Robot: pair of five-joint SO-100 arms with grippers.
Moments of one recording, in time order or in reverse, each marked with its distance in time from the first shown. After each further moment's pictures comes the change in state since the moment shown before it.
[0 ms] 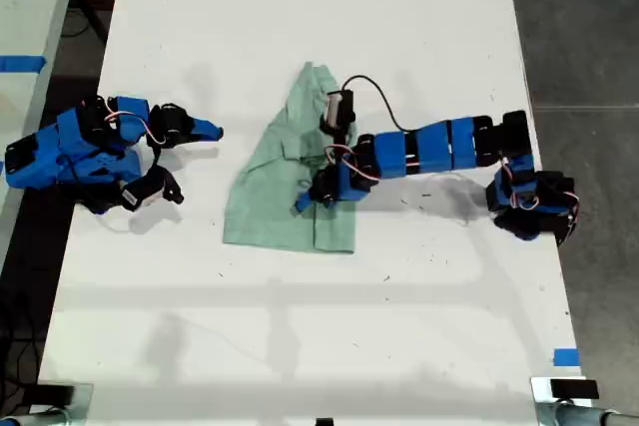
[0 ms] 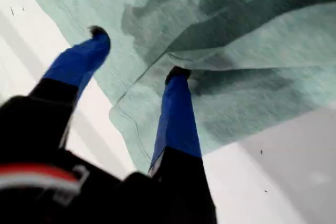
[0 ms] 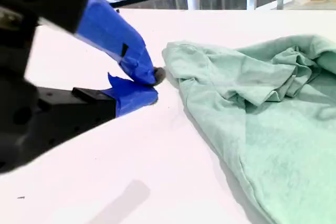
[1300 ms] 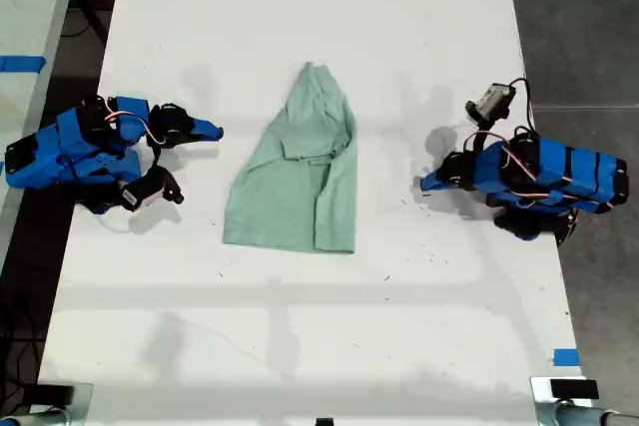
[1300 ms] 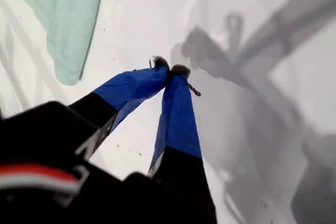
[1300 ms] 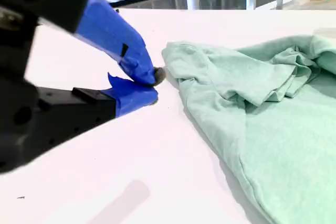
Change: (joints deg) arm 0 0.1 0.0 0.0 0.0 0.0; arm 1 11.6 130.6 107.2 9.9 5.6
